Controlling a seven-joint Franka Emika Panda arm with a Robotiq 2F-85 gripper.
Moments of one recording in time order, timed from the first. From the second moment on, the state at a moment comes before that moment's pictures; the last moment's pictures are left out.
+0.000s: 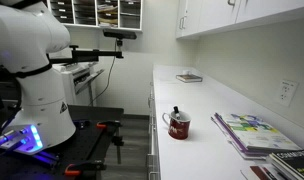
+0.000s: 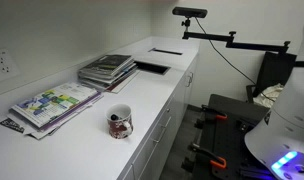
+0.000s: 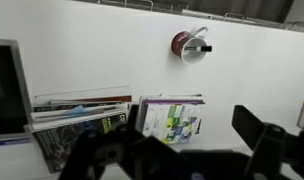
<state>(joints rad) 0.01 -0.39 -0.39 -2.11 0.20 1.80 -0.52</state>
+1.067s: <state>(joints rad) 0.00 -0.09 -0.16 -2.11 0.41 1.84 -0.15</state>
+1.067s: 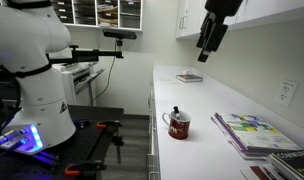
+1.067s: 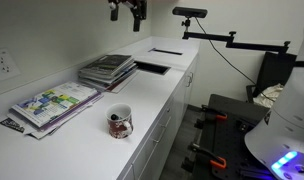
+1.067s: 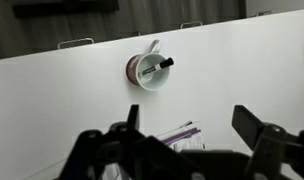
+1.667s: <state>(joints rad) -0.01 0.07 -0.08 -2.12 0.52 1.99 -0.14</state>
